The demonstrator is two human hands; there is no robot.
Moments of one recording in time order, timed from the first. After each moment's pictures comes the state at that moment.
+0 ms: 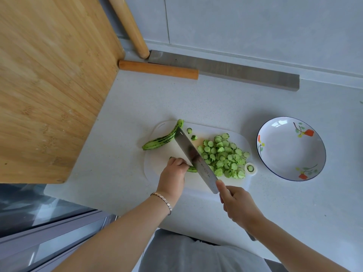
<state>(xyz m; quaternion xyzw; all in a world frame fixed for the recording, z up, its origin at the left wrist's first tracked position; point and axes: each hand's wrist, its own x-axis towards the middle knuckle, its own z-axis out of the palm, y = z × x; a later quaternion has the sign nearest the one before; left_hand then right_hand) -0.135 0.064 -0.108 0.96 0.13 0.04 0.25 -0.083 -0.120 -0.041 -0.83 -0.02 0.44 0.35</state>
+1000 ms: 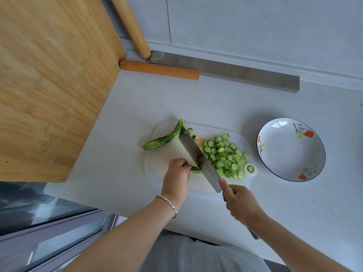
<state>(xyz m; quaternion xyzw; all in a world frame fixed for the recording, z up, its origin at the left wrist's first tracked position) -0.135 0.049 -0.104 0.94 0.18 0.09 0.27 -0.078 -0.123 -0.041 -0.83 -0.01 0.44 0.35</state>
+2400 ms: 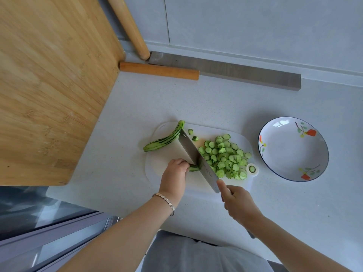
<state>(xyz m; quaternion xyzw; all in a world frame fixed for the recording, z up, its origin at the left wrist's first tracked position) -0.132 0.062 -0.106 0.94 0.18 0.05 0.28 -0.079 -0.118 -0.051 -0.83 -0.01 0.44 0.33</state>
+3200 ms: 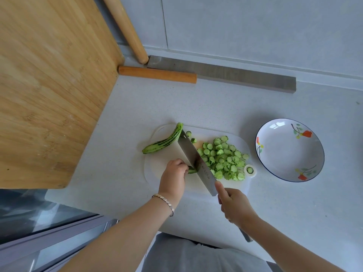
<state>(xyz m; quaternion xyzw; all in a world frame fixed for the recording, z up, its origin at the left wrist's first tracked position) -0.130 0.061 -0.104 0.94 0.19 0.04 0.28 -0.083 -0.115 -0.048 -0.82 0.02 0.45 0.35</state>
